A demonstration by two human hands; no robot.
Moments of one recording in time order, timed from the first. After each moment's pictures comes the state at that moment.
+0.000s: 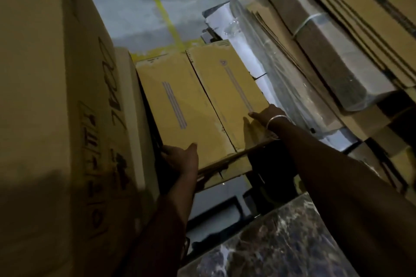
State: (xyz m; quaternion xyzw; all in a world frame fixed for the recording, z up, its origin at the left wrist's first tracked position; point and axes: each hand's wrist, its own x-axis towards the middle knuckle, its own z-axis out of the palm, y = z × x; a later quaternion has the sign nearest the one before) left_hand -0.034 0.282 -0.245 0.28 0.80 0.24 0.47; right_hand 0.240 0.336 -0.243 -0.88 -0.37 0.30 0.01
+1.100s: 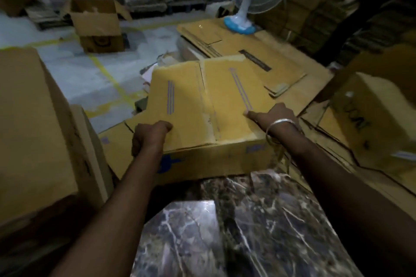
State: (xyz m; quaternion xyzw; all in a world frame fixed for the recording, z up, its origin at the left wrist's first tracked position) left_hand 0.007 0.188 0.020 0.45 0.70 0.27 0.48; right_hand 0.257 0.055 0.085 -0.96 -0.22 0.08 0.16
